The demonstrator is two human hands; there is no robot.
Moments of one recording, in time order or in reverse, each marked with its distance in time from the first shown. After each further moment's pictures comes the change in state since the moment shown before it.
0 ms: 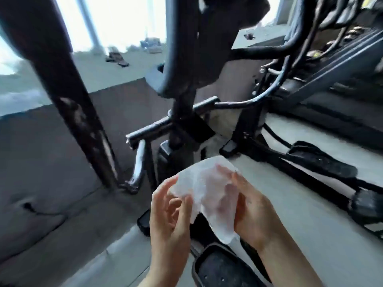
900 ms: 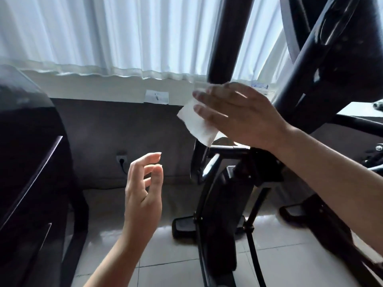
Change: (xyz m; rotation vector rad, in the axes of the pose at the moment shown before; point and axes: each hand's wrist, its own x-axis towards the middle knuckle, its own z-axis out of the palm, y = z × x) left_hand -0.040 0.084 -0.088 0.384 0.631 0.291; right_hand 0.079 -0.091 0.190 -1.630 -0.689 -2.557
